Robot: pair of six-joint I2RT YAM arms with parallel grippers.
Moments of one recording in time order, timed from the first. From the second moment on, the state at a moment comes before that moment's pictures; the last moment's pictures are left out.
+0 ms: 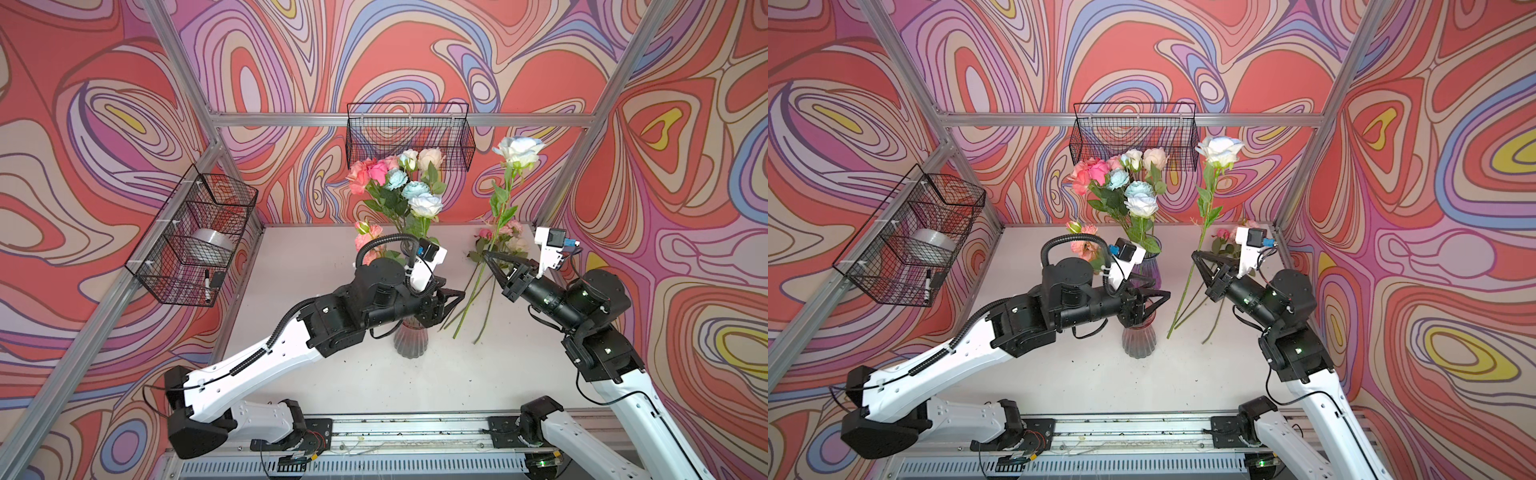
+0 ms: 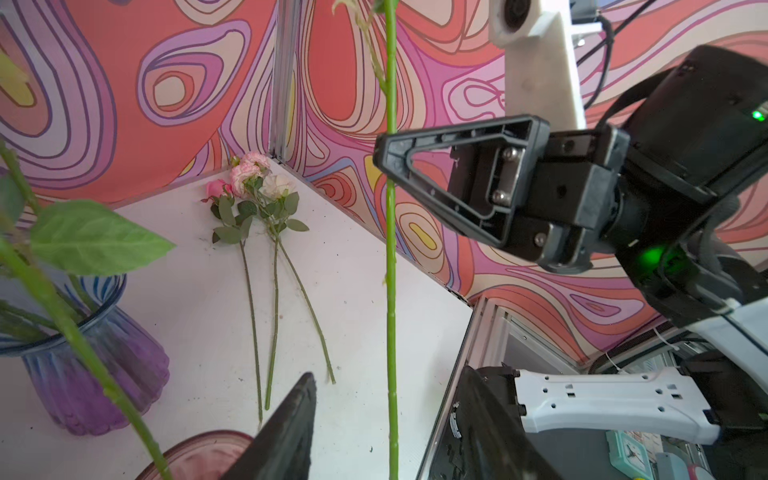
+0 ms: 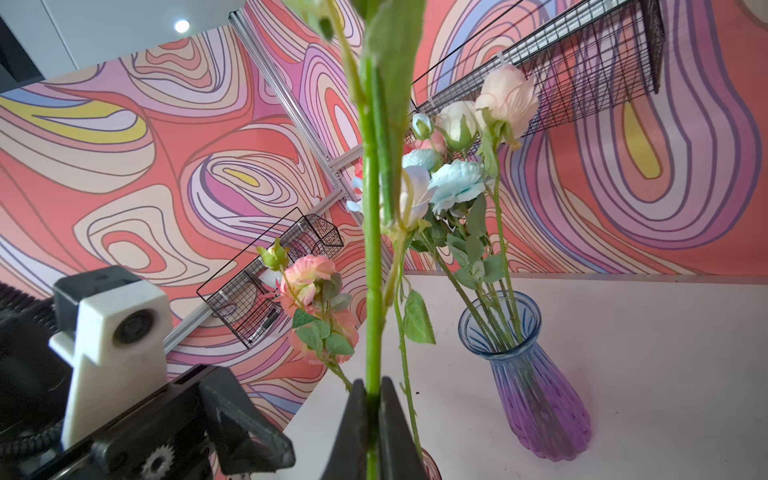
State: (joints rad) left arm -1.07 1.33 1.45 -0.36 0.04 -0.36; right arm 0.30 0.75 0.98 -0.14 -0.47 0.59
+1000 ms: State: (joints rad) left arm -1.08 1.51 1.55 -0.26 -0.04 -0.39; right arm 0.30 0.70 0.93 -0.11 -0.50 0.60
